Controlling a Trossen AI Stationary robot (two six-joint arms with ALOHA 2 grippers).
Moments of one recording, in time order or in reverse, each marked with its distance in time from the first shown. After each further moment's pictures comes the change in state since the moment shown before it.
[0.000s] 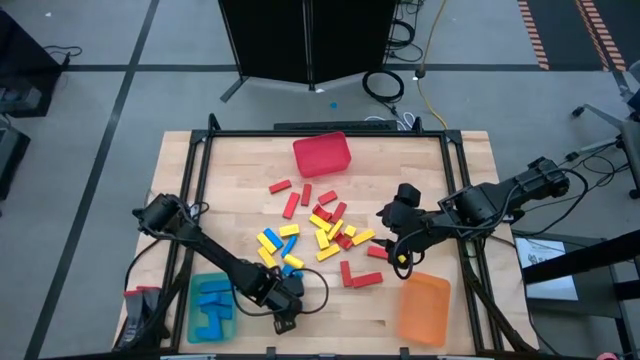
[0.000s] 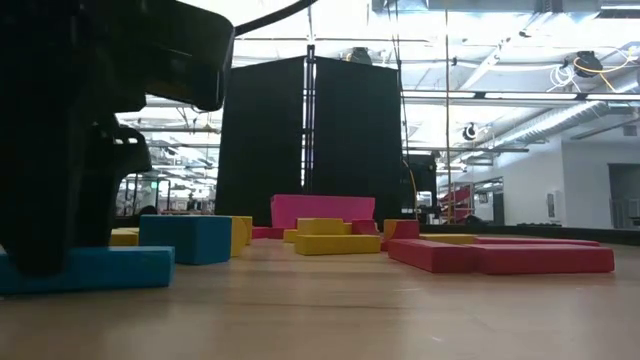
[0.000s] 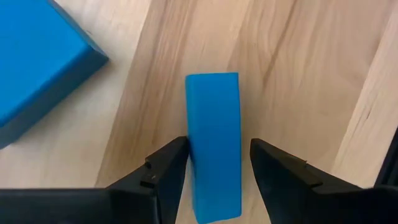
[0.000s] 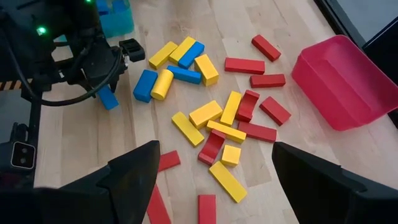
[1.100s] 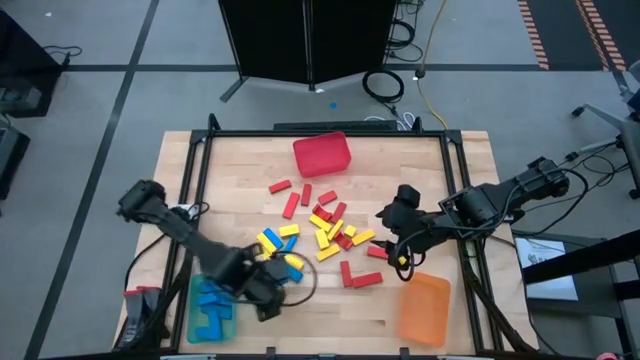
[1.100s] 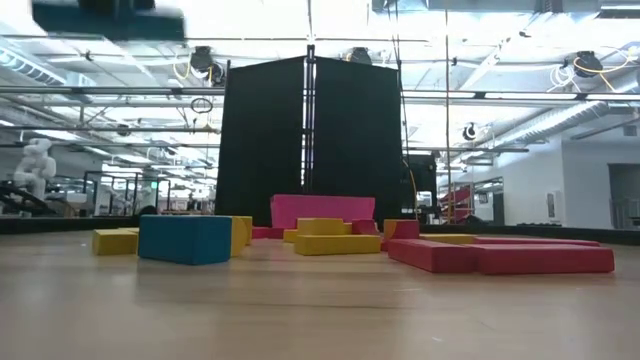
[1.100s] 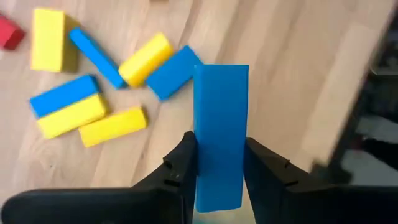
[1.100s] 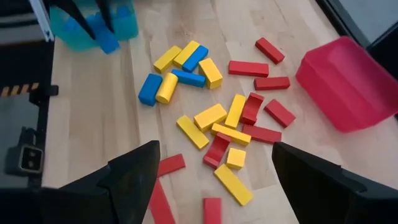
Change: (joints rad) left arm -0.039 -0.206 0.338 -0.674 -0.152 -0.032; right arm 0.006 -0.001 0.000 0.017 0.000 0.016
